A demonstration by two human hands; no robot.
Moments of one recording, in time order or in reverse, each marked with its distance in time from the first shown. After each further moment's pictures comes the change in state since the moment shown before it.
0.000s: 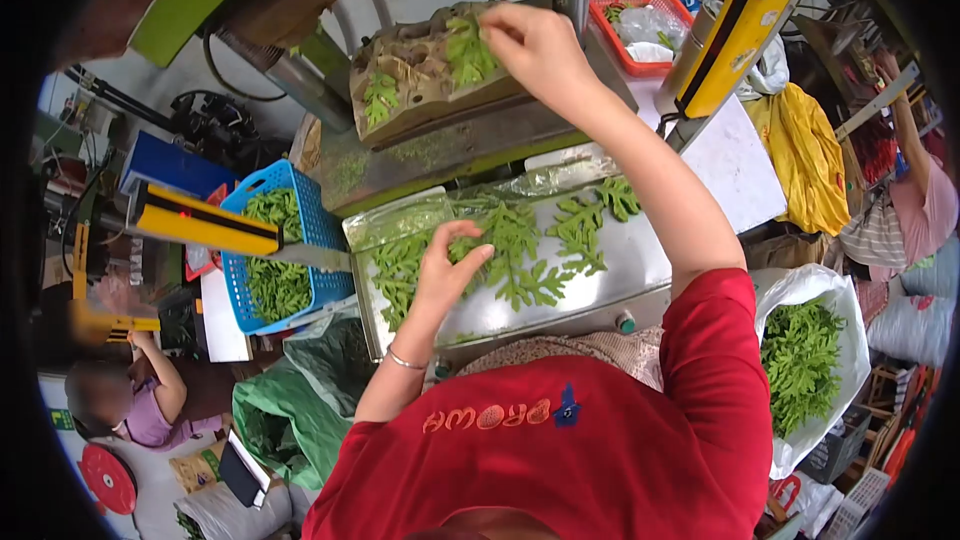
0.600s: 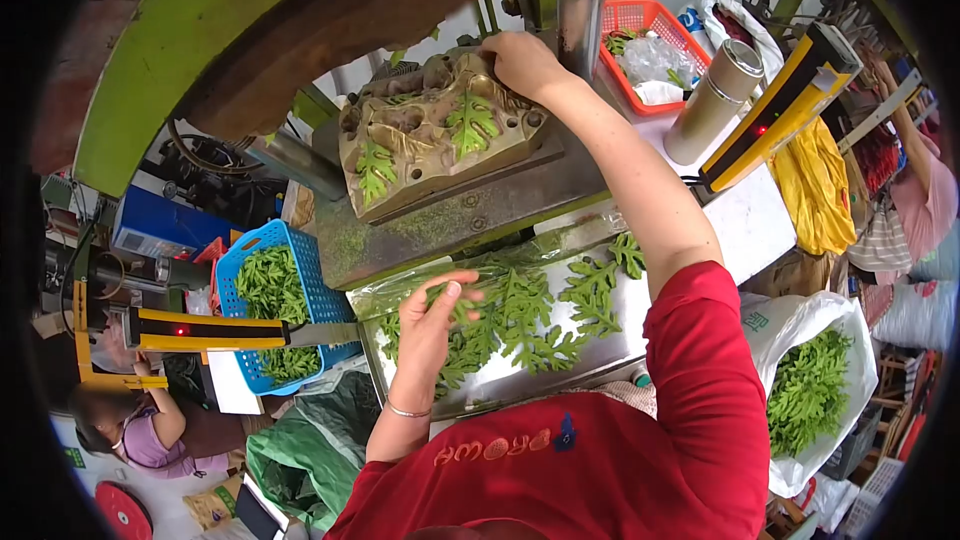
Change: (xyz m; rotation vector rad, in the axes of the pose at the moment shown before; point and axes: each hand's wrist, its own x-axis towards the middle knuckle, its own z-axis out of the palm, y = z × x) left_hand 0.051 0.031 -0.031 -0.651 -0.071 -0.357; right_hand 0.102 0.126 0.033 -0.494 -0.097 0.003
